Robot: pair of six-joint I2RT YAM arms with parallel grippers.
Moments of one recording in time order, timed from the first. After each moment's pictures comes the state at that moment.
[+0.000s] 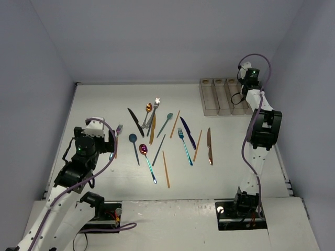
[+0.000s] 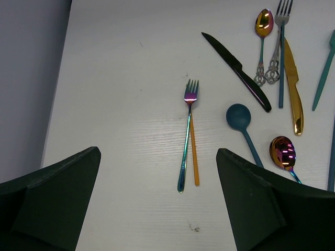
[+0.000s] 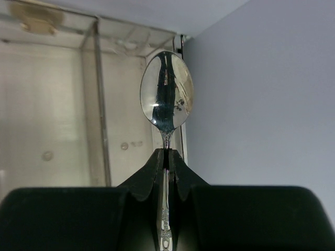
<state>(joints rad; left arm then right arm) -0.34 0.60 0.67 -0.44 -0.36 0.03 -0.14 2.30 1.89 -0.11 0.26 -0.53</state>
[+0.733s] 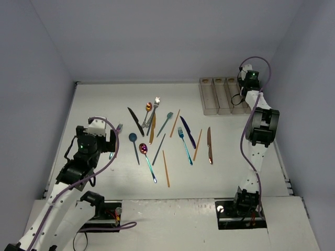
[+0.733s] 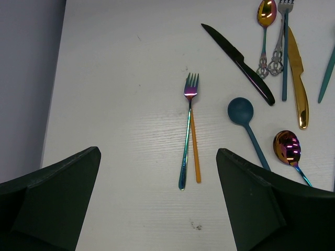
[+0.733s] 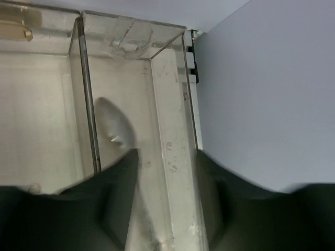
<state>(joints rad) -0.34 0.62 0.66 -0.43 -0.35 0.05 -0.17 2.44 1.98 -0.07 0.24 -0.47</state>
